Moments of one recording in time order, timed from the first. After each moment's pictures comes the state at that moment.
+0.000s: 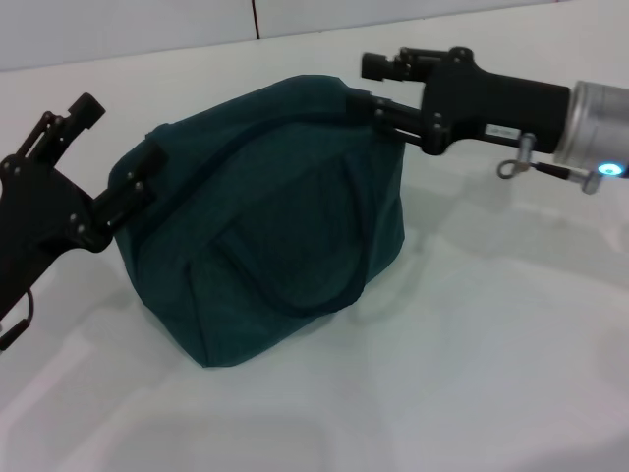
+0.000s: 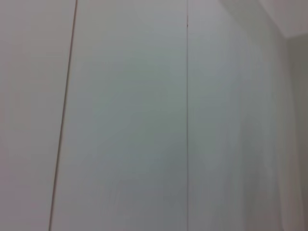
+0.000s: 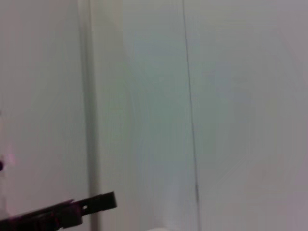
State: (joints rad) left arm -0.34 -2.10 1.12 0.32 0.97 1.63 -0.70; right arm 0.44 1.87 -1.65 -0.69 -0.77 -1.22 1.06
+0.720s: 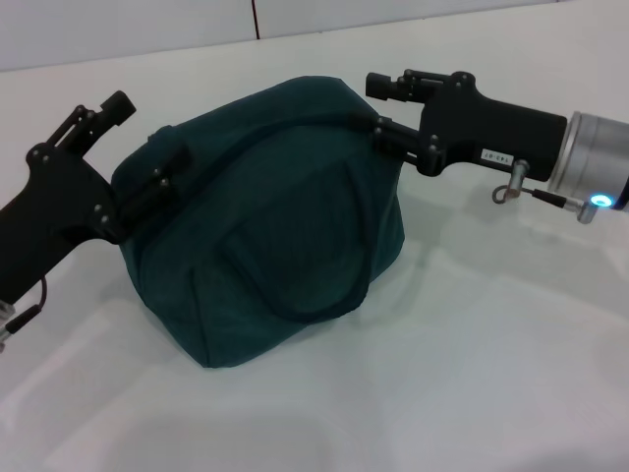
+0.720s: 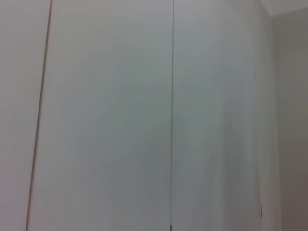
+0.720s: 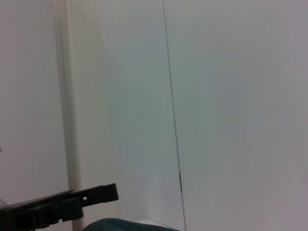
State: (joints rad) left arm -0.37 -2.09 1.12 0.37 1.05 1.58 -0.77; right arm 0.35 2.01 -1.41 -0.76 -1.04 -1.22 1.11
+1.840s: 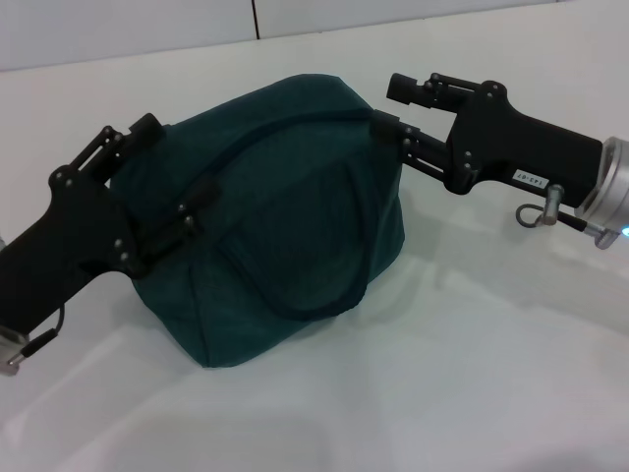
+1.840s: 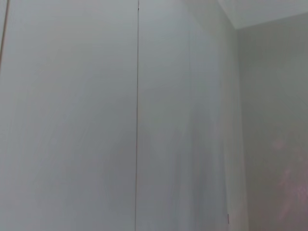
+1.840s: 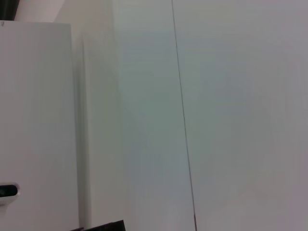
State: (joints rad) left arm -0.35 -2.09 1.19 0.37 1.04 1.66 -0.74; right arm 0.31 2.01 -1.41 -0.68 -0.92 -1.39 0.97
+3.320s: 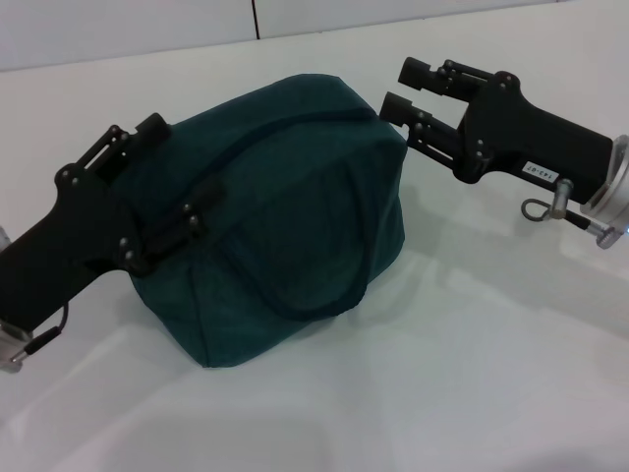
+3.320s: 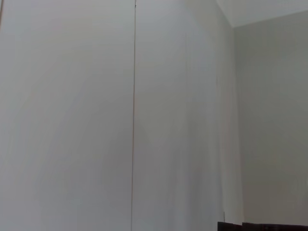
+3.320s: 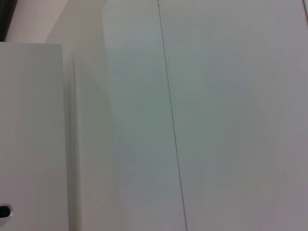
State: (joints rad) left arm -0.36 -2.09 1.19 0.37 1.05 1.66 -0.75; right arm 0.31 2.01 -1.41 -0.62 -0.84 -1.43 0.94
